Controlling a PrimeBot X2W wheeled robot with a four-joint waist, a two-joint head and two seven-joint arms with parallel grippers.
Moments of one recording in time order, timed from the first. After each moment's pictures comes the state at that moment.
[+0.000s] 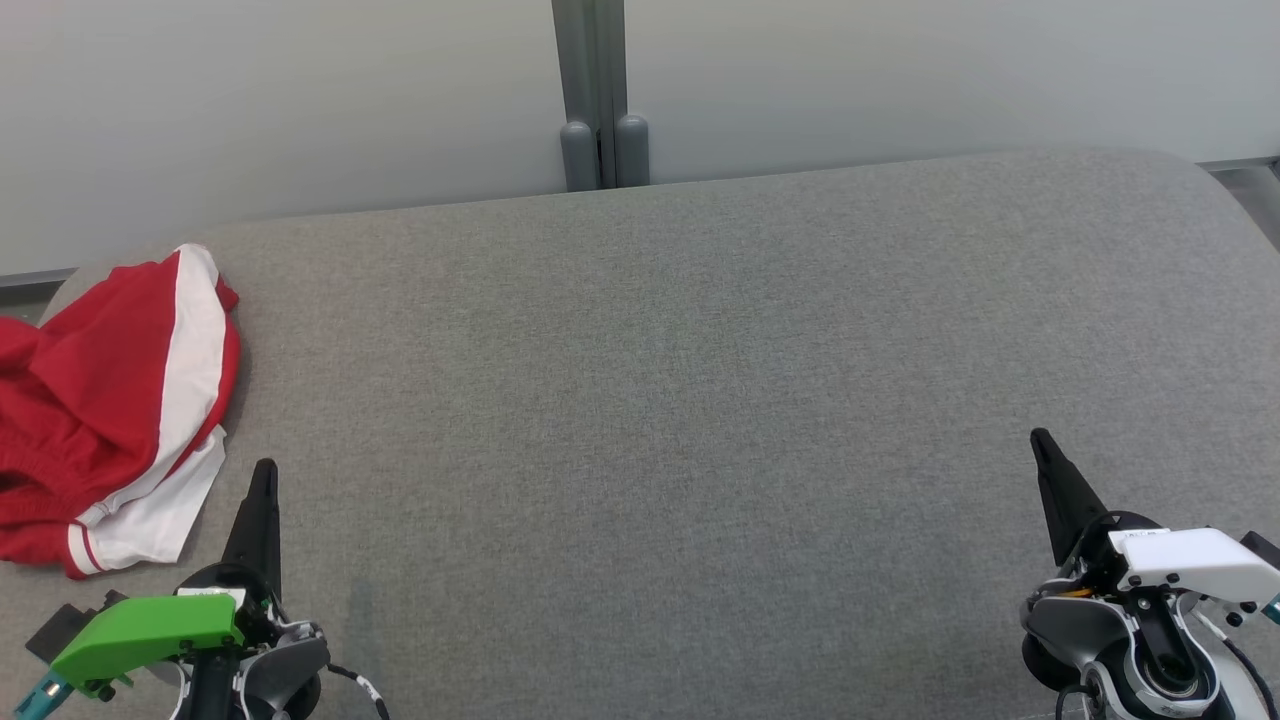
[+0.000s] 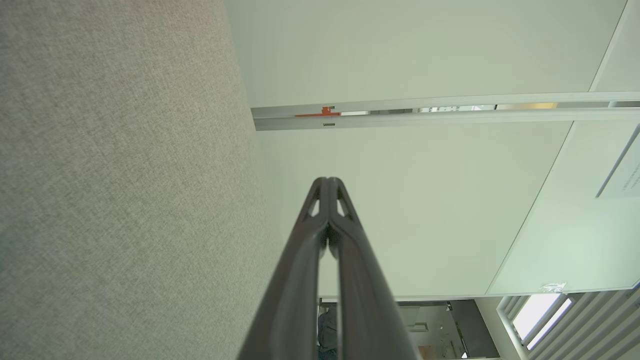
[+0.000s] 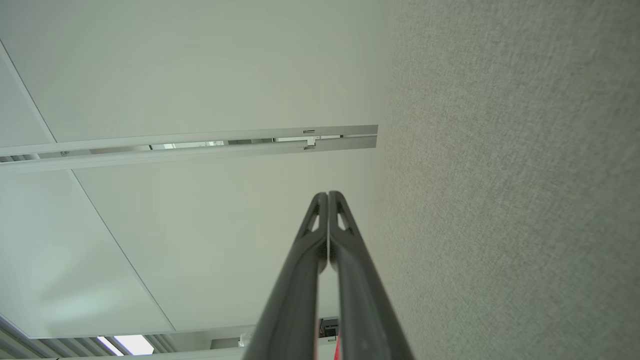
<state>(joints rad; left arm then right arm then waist) -0.10 0.05 0.11 0.25 -1.61 -0.13 0.11 -0.11 -0.05 -0.11 0.24 1.61 0.13 0.11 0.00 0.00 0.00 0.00</state>
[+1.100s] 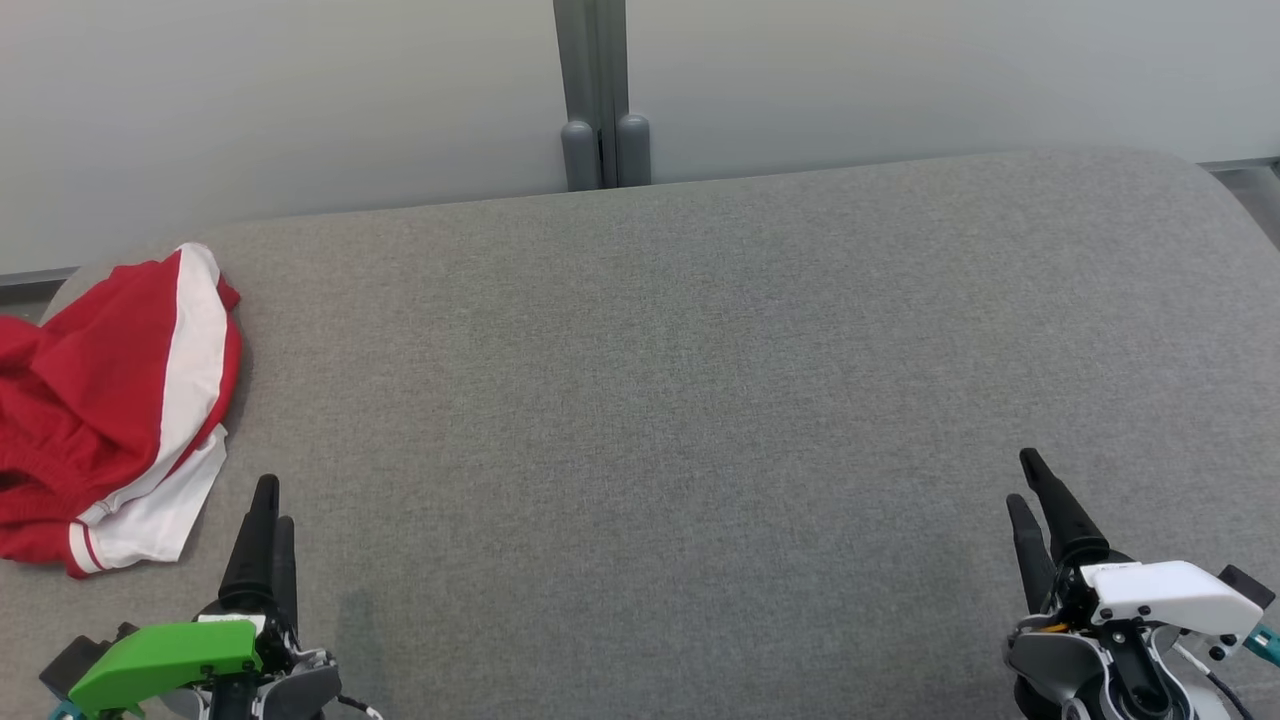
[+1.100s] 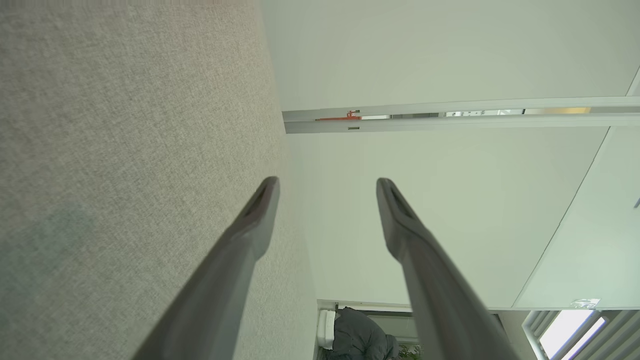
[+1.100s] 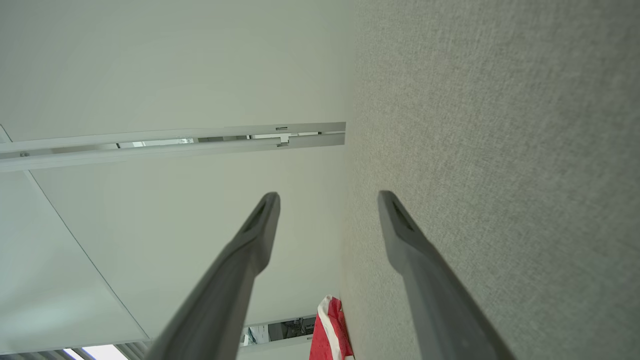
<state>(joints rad) -0.07 0.04 0.10 0.27 -1.58 -0.12 0.08 -0.06 -0.04 -0.08 0.27 1.58 0.13 0.08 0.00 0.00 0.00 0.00</state>
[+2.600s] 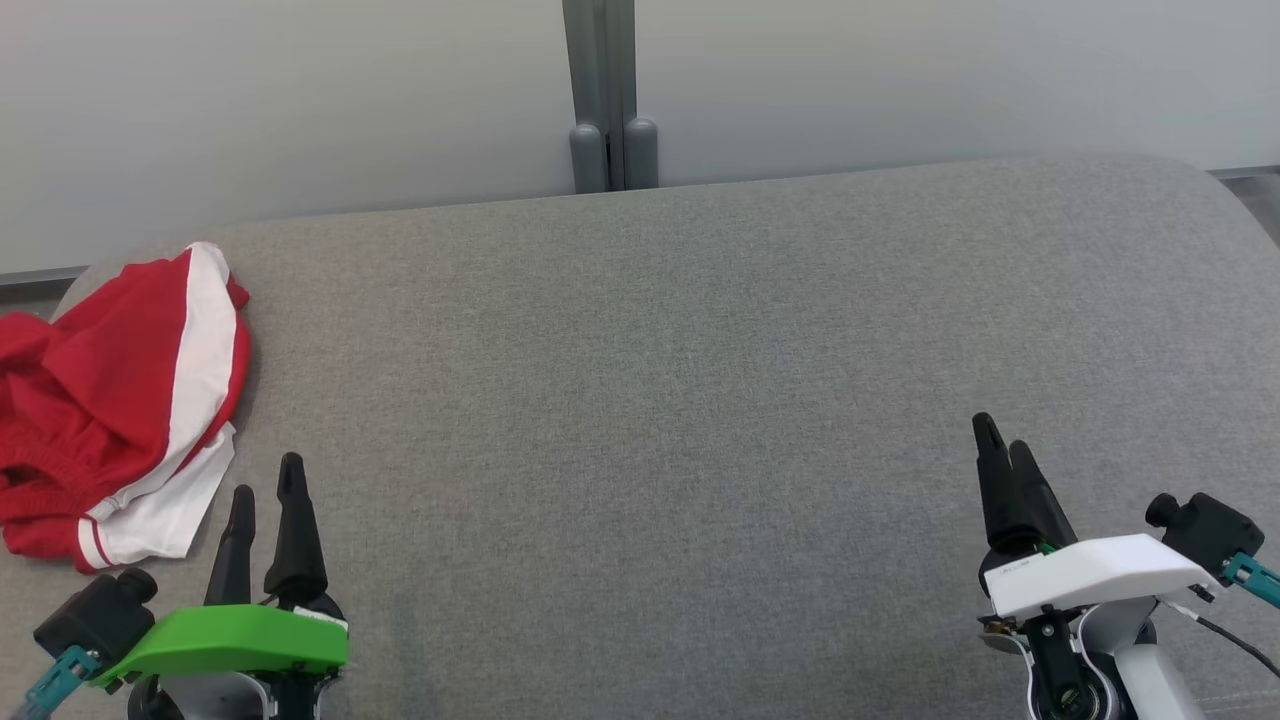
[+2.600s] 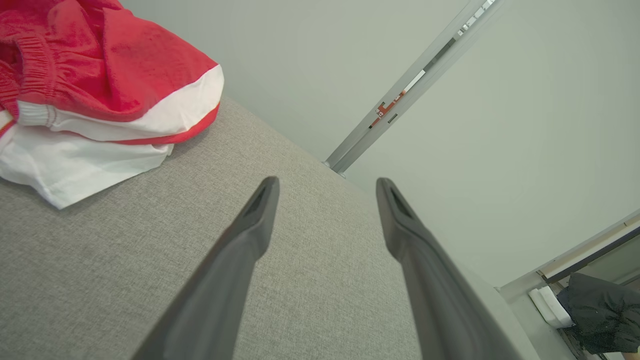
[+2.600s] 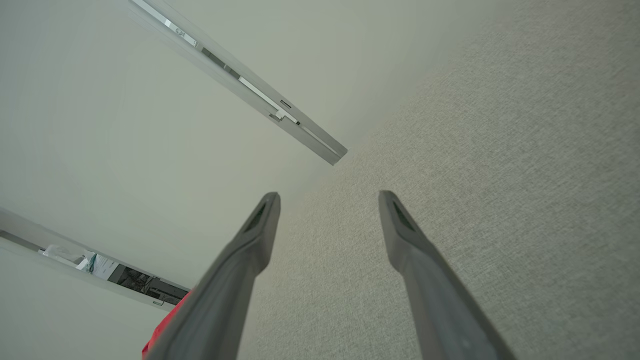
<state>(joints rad) -0.04 0.04 0.06 0.17 -0.77 -0.10 -0.10 -0.06 -0.04 0.03 0.17 0.90 0.13 -0.10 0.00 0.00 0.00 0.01</state>
